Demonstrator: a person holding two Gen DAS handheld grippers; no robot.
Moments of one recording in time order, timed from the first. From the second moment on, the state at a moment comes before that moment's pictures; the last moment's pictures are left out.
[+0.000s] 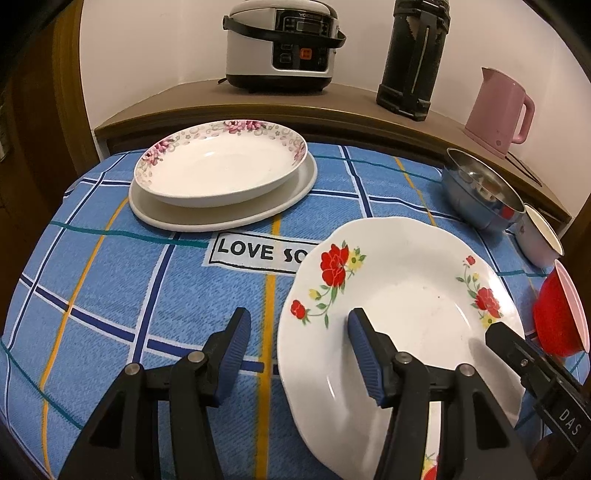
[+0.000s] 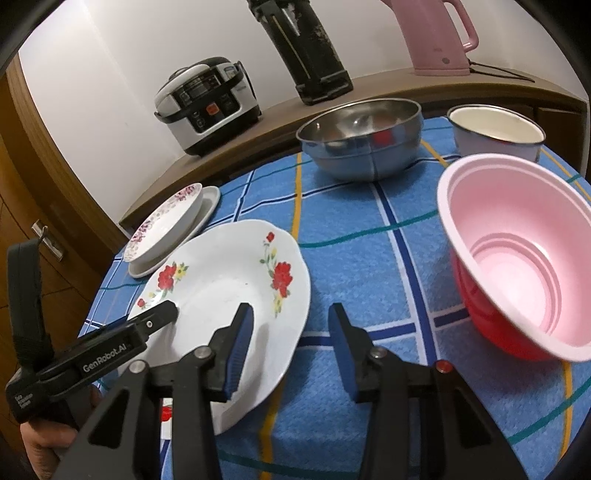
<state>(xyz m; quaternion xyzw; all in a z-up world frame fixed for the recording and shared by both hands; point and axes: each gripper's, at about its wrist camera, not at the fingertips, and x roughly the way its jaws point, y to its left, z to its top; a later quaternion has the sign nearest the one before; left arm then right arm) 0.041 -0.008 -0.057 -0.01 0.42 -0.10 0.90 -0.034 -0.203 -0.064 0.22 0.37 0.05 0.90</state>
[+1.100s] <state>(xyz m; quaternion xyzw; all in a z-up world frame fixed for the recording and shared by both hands) 0.041 0.005 -0.055 -0.07 0.41 -0.13 0.90 -0.028 -0.191 -0.067 0.18 0.37 0.06 0.91</state>
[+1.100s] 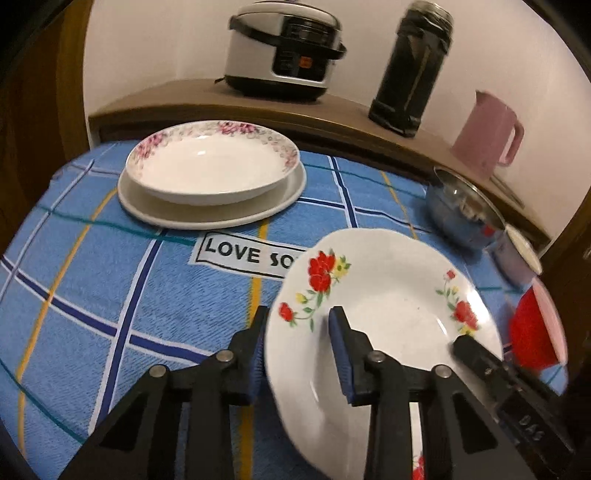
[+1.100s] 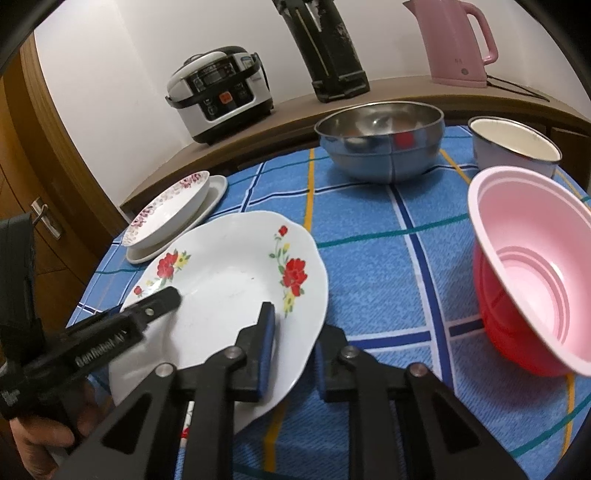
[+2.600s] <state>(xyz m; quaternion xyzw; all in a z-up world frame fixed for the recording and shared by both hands) 0.008 0.031 -0.043 -0.08 0.41 -0.12 0.90 -0.043 -0.170 -0.049 0.17 0.36 0.08 0.91</state>
